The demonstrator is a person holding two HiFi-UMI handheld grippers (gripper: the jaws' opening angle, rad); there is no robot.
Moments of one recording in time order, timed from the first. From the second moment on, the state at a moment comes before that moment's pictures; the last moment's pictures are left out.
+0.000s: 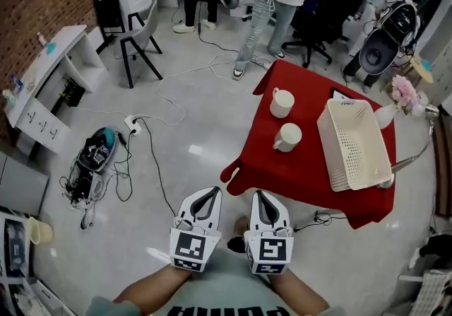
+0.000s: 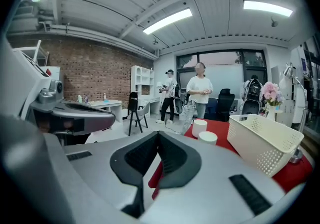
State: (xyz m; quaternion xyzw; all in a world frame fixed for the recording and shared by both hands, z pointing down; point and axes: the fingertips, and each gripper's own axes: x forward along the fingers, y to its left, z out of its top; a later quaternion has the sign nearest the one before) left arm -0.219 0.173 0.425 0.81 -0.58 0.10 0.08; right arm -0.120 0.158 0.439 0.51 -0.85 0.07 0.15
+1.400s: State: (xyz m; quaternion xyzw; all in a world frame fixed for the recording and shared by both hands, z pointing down) left arm -0.148 0.019 0.443 0.82 -0.55 0.12 0.09; right arm -0.048 0.014 0.459 0.52 -0.83 0.08 0.18
